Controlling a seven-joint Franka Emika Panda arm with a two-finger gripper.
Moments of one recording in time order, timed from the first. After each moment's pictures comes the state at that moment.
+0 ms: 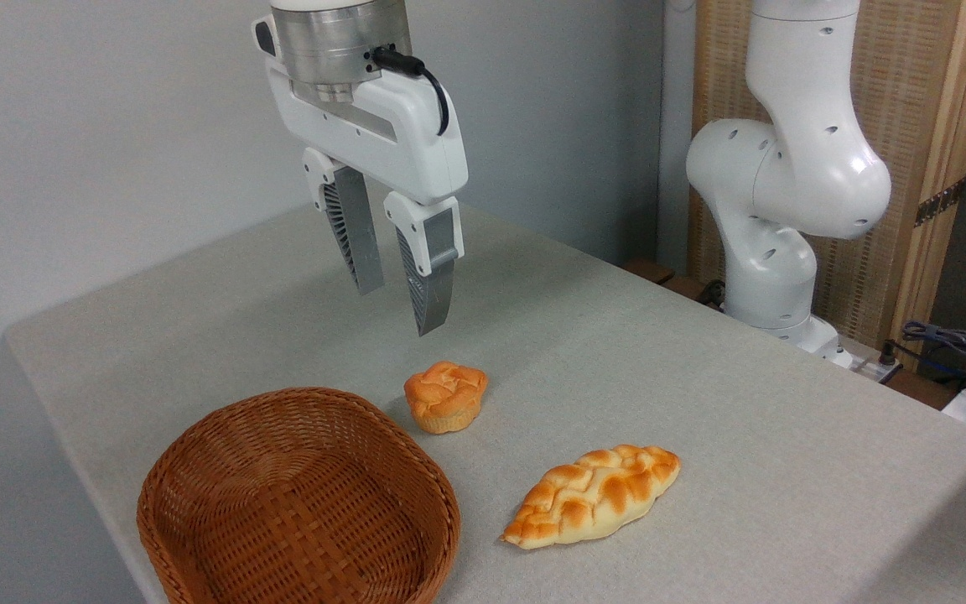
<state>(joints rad) -0.02 -0.04 0.01 -1.66 -0.05 1.61 0.77</state>
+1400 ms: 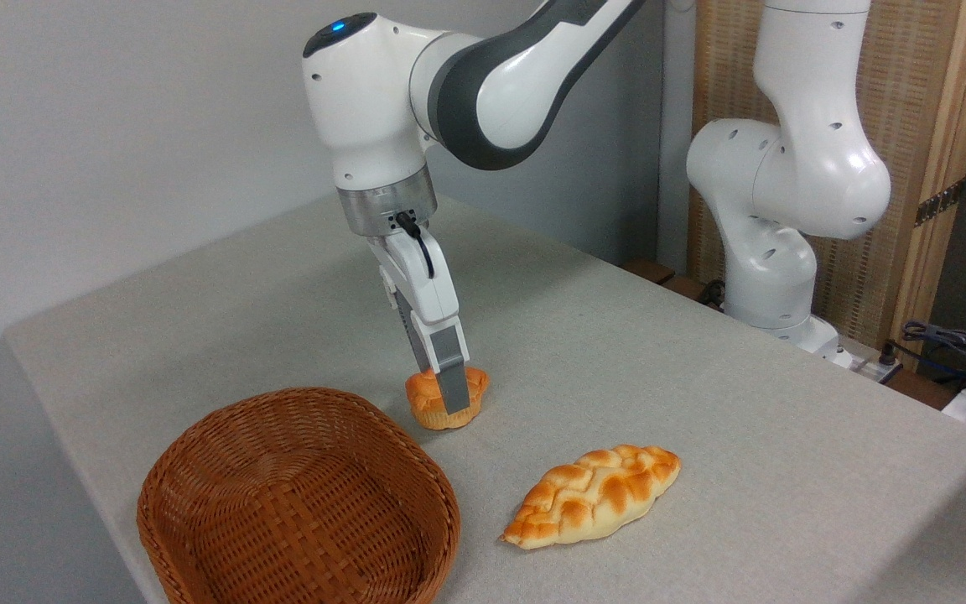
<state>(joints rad) -0.03 -0.15 -0.20 -2.23 0.05 2.03 0.83</state>
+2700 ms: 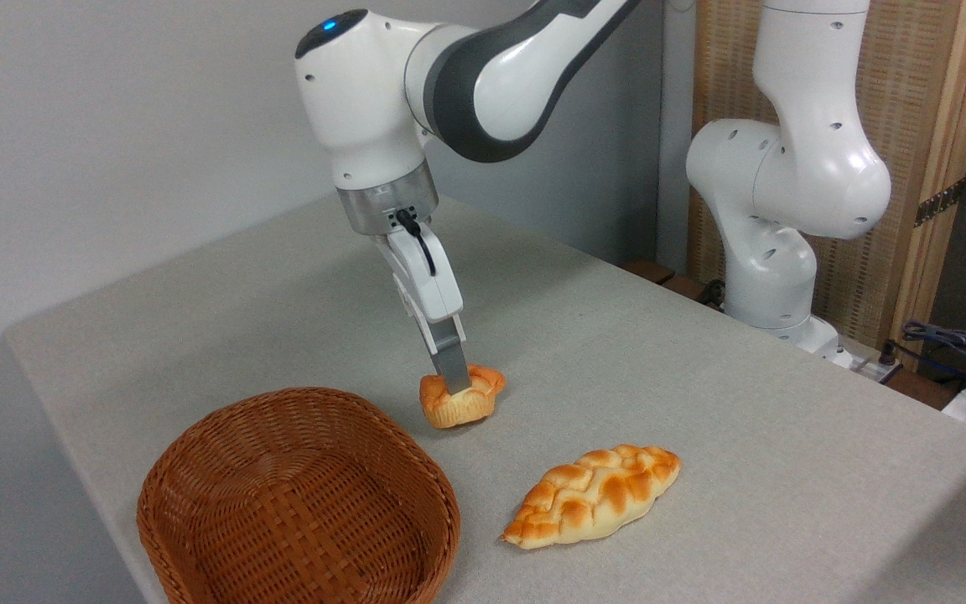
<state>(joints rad) -0.02 -0.14 -0.20 -2.19 0.05 1.94 0.86</state>
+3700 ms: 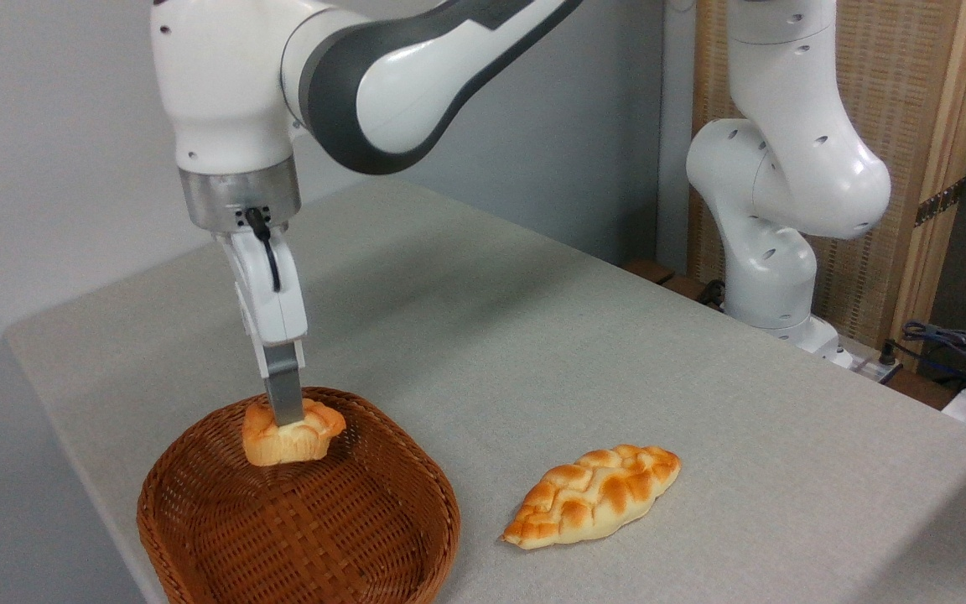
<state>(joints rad) -0.02 0.18 -0.15 -1.70 0.02 1.99 0.86</state>
